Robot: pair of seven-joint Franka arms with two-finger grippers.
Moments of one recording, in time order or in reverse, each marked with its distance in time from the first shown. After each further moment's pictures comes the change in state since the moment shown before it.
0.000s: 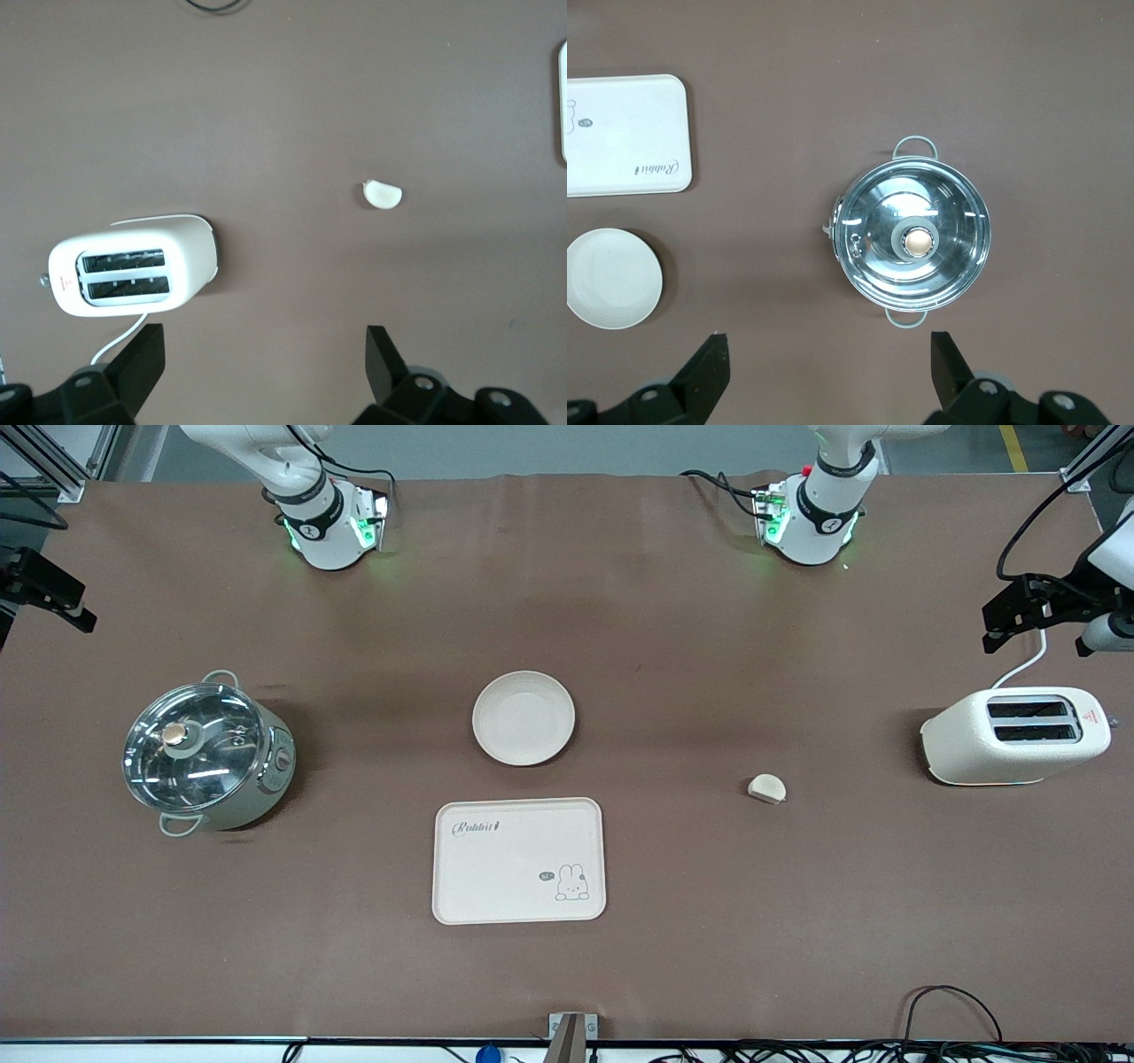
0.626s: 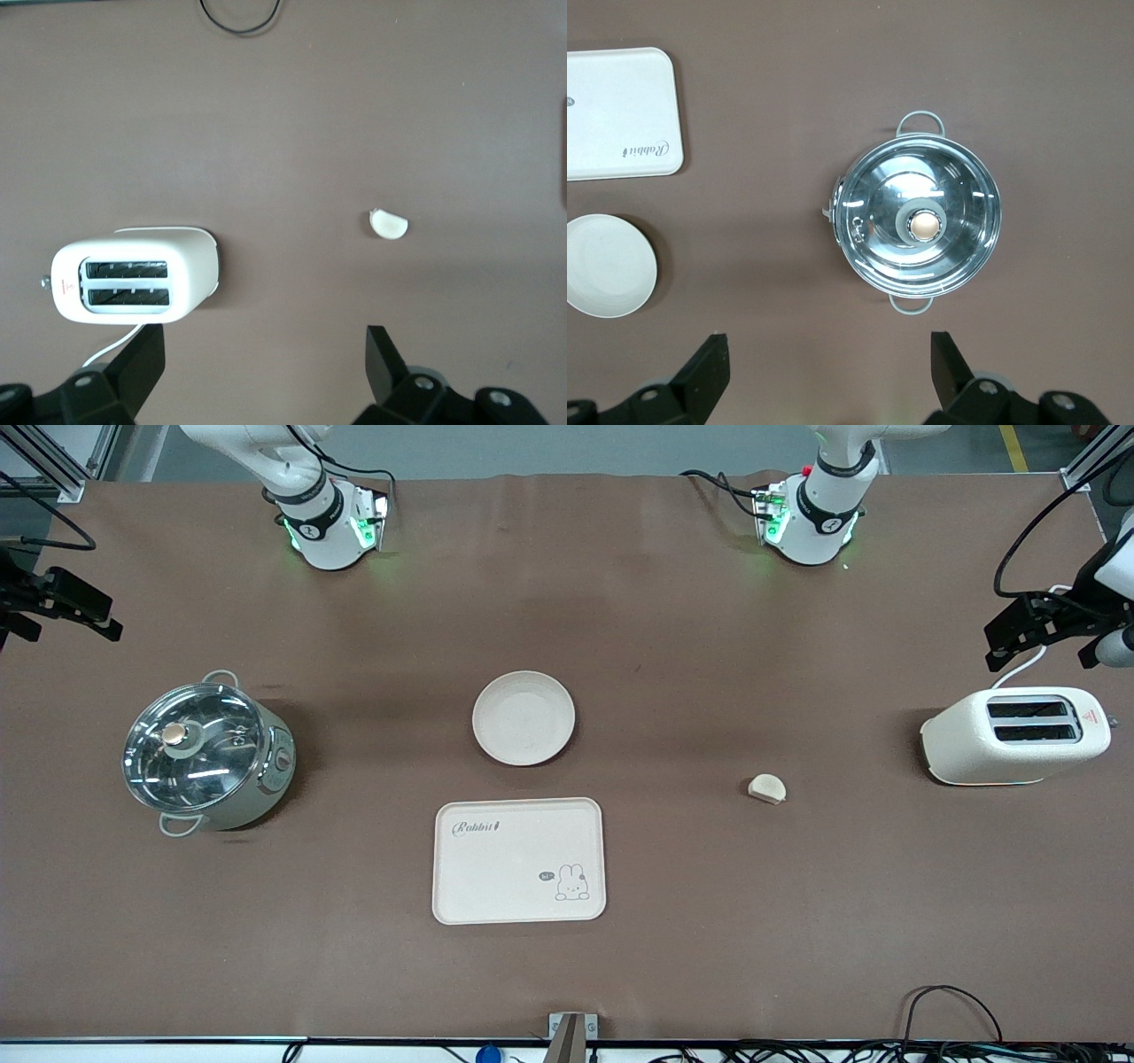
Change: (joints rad) left arm 0.004 0.008 0.008 0.000 0.013 0.054 -0.074; right arm 0.001 0.000 0.005 -0.048 -0.001 0.005 0.019
